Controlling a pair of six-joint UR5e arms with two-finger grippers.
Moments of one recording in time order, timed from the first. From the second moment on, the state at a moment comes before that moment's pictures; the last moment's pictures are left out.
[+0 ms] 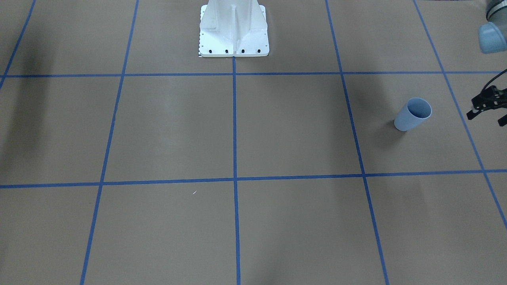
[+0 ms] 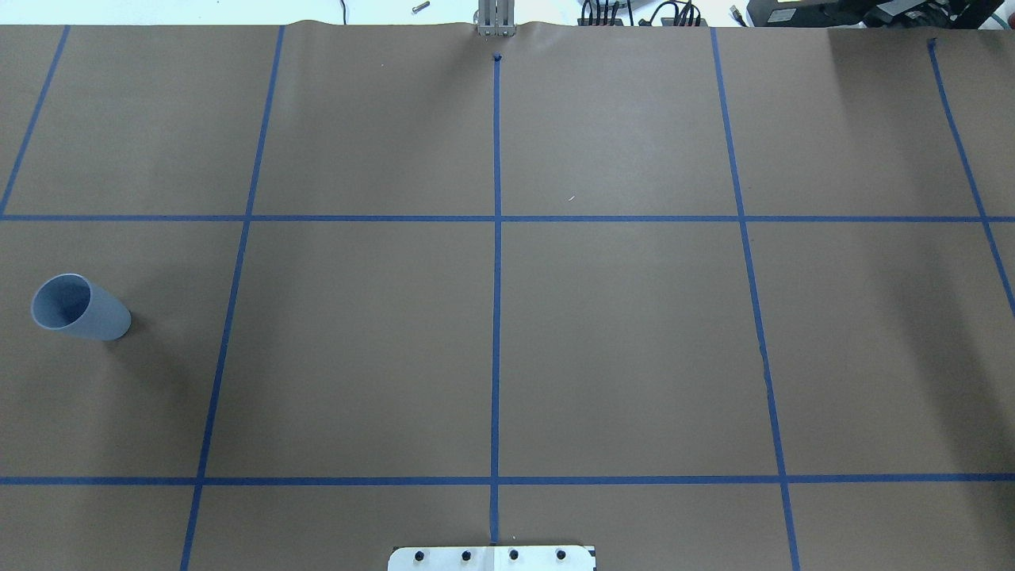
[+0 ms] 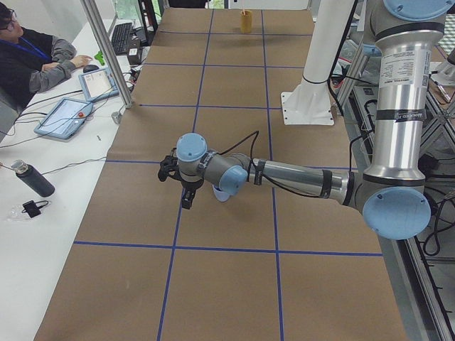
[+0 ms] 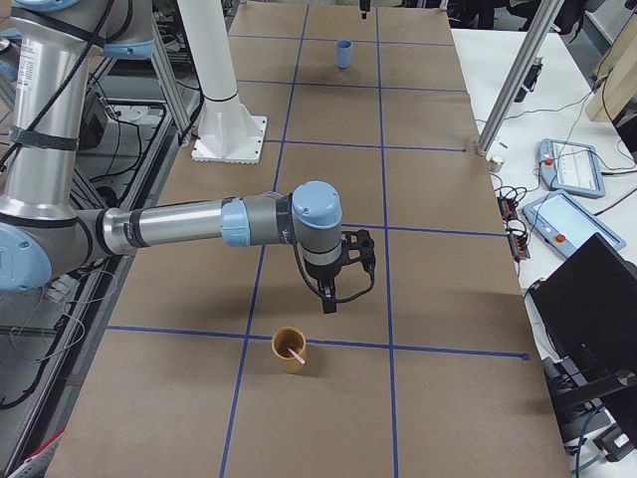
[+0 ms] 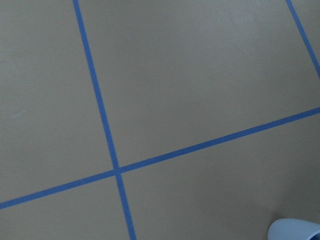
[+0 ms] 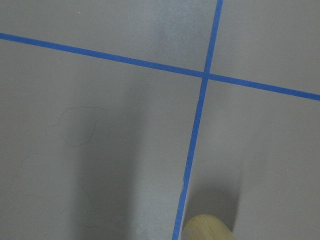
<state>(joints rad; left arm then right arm) -1.29 -1.55 -1.71 -1.95 -2.37 -0.35 1.56 -1.80 1.97 -1.61 2.33 -0.09</state>
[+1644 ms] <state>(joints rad) -1.05 -1.47 -1.74 -2.07 -2.33 -0.51 1.56 -1.80 1.96 -1.61 2.33 -0.09</state>
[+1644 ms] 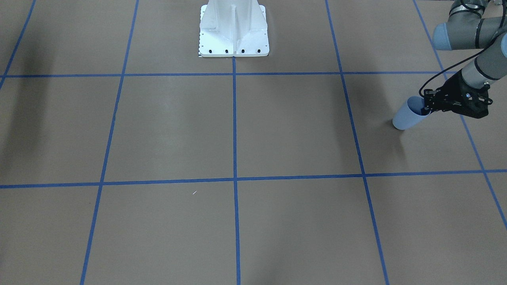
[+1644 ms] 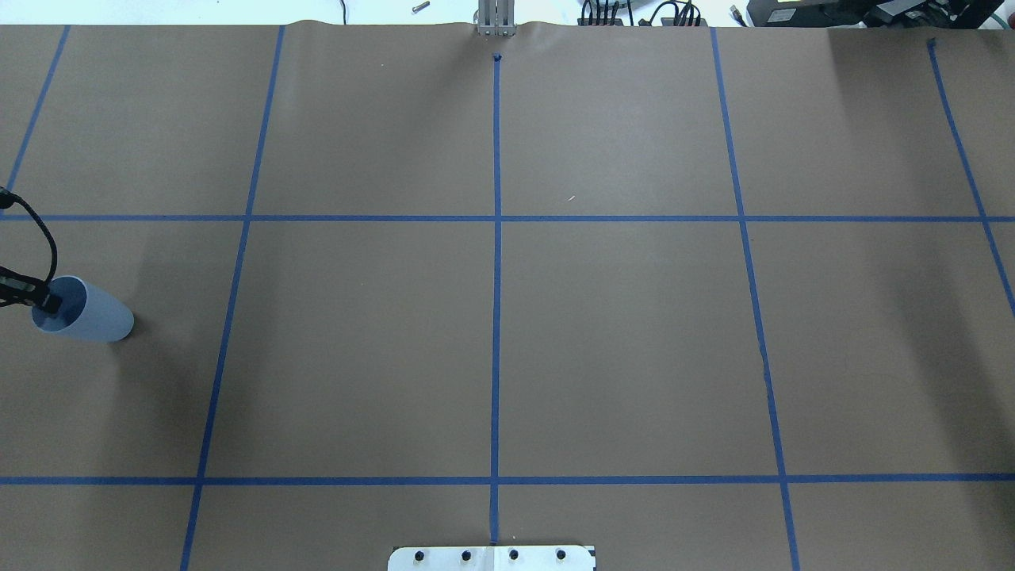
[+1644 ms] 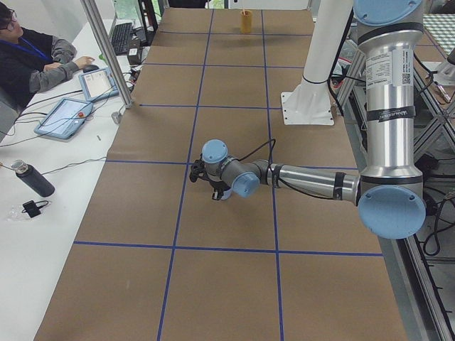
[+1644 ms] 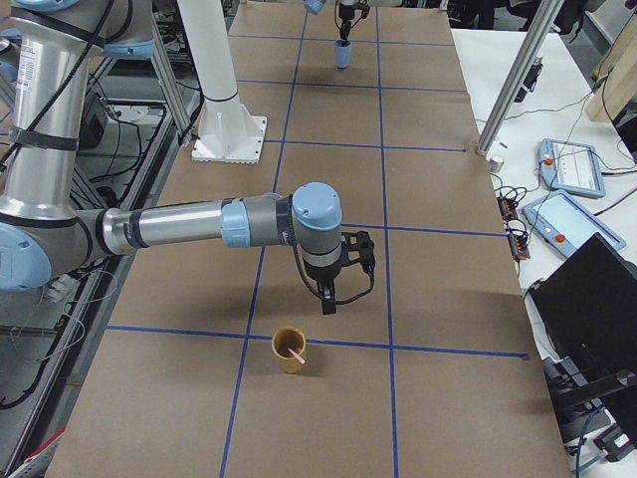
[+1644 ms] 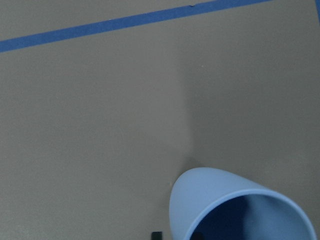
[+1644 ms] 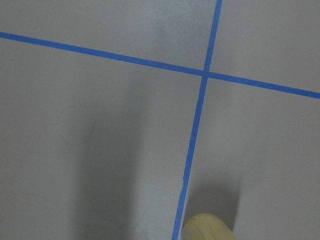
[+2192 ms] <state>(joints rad) -1.05 -1.67 -1.81 -1.92 -2.43 -0.69 1.56 -1.80 1.96 -1.61 2.33 -0.09</state>
